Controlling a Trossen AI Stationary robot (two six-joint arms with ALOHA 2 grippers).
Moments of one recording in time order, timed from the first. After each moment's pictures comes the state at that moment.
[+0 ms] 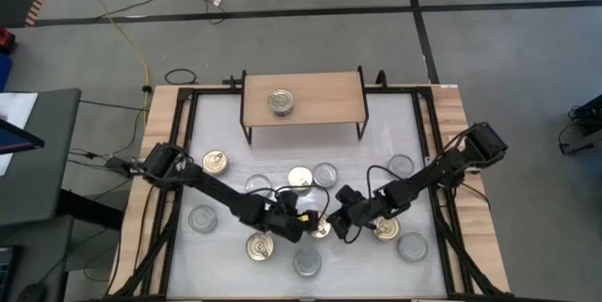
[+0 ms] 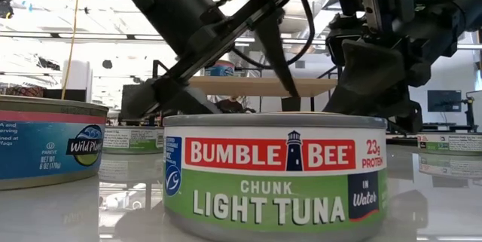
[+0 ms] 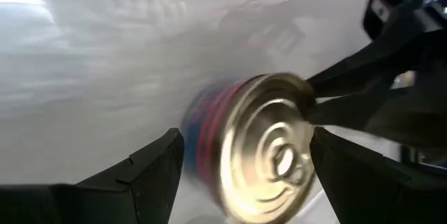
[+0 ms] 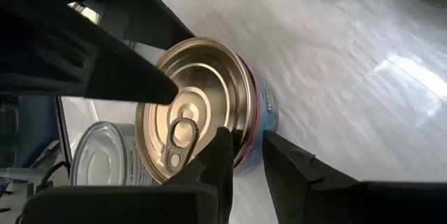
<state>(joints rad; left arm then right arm) -0.41 1.96 1.27 -0.12 -0.43 -1.72 0.44 1.66 0.71 0.18 0.26 1.15</state>
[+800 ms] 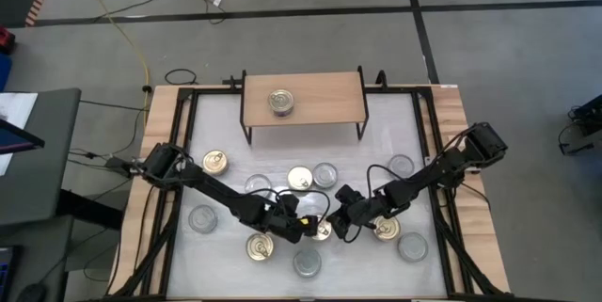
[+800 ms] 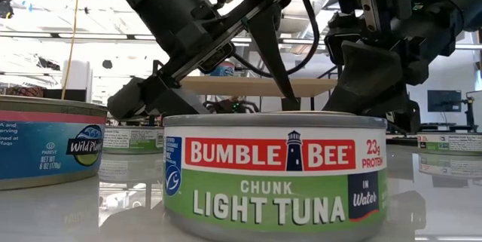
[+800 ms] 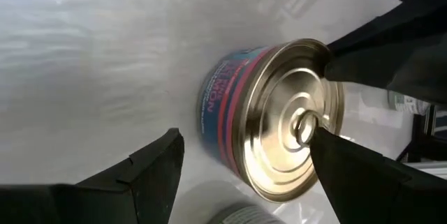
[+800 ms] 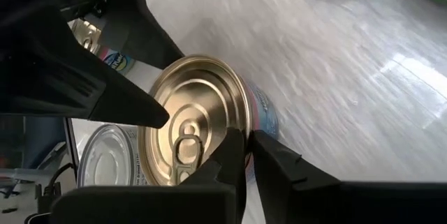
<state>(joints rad) -0.41 1.96 1.27 -0.14 -0.32 -1.73 0.43 1.66 0.71 0.19 0.26 1.15</state>
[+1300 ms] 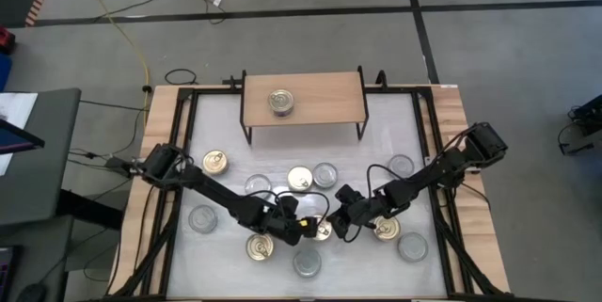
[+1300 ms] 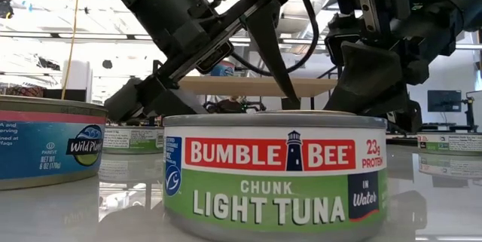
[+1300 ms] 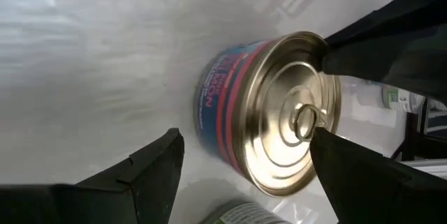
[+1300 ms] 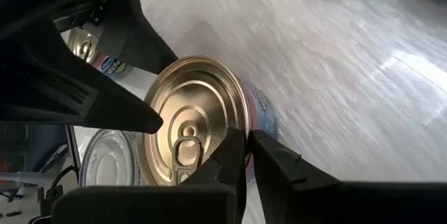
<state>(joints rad) -0.43 1.97 1.26 -0.11 -0.35 -1.75 0.44 1.66 0.71 0.16 0.26 1.17</state>
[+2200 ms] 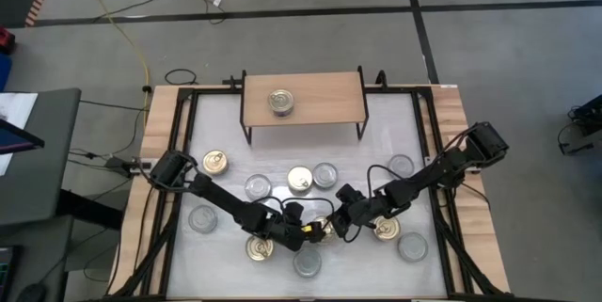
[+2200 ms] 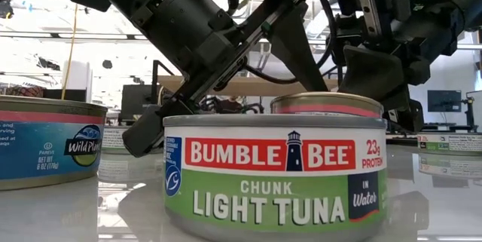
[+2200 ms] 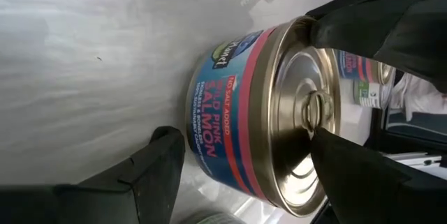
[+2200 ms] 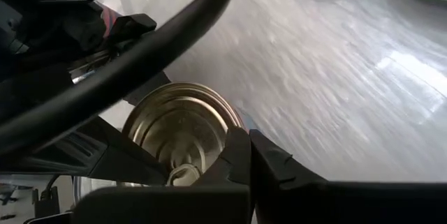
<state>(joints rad) -0.45 2.06 1.26 0.11 -0.37 -1.78 0.44 1.66 0.71 0.14 0.26 1.19</state>
